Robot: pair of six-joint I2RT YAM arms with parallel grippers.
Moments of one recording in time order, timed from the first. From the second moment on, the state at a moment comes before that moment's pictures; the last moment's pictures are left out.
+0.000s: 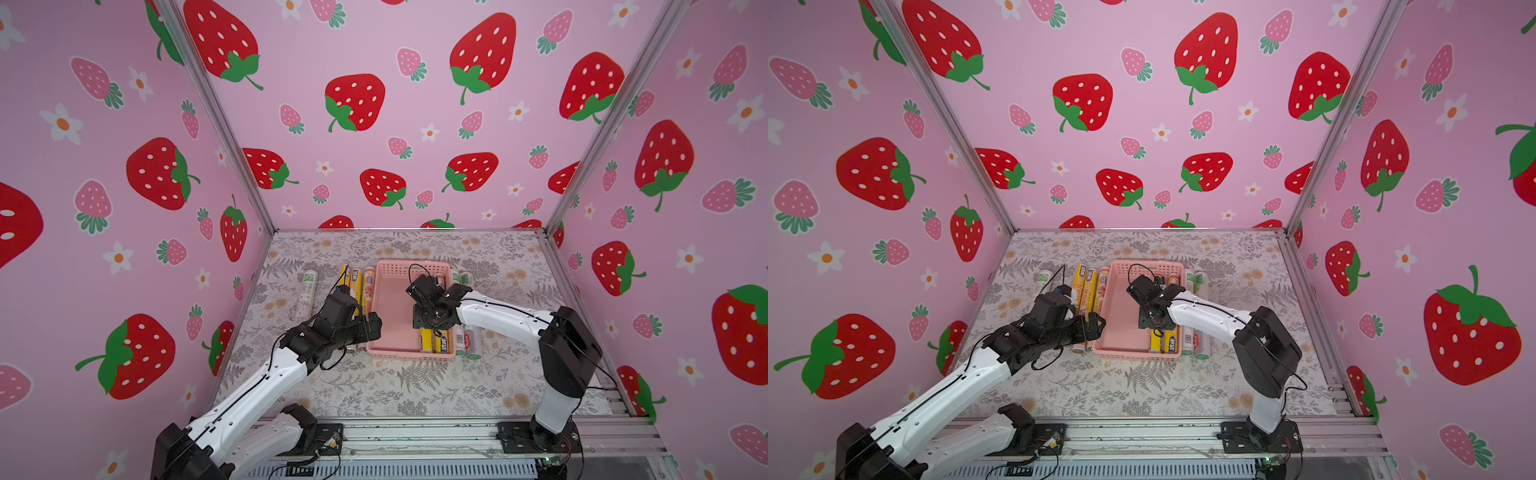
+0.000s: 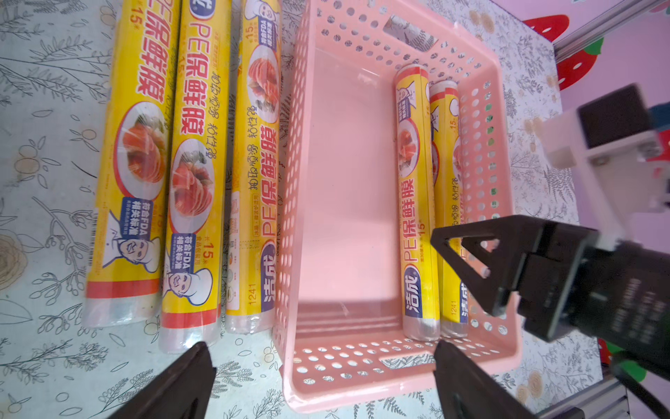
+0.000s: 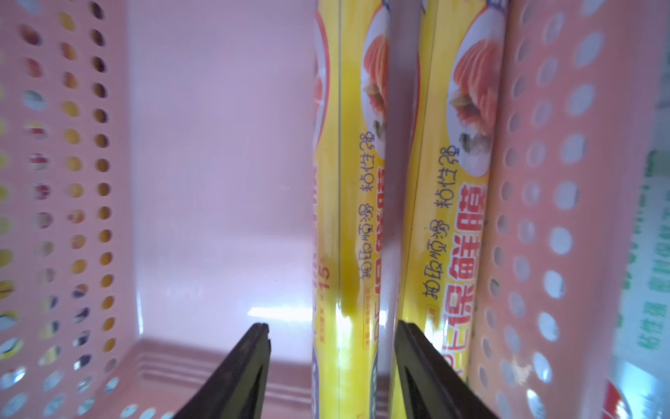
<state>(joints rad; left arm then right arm) -0.54 0.98 0.78 -0.62 0.00 -0.65 0.83 1.77 1.34 -0.75 0.21 0.81</state>
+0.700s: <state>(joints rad) -0.54 0.93 0.72 -0.64 -0.01 -0.72 0.81 1.94 1.44 -0.65 0.11 0.70</state>
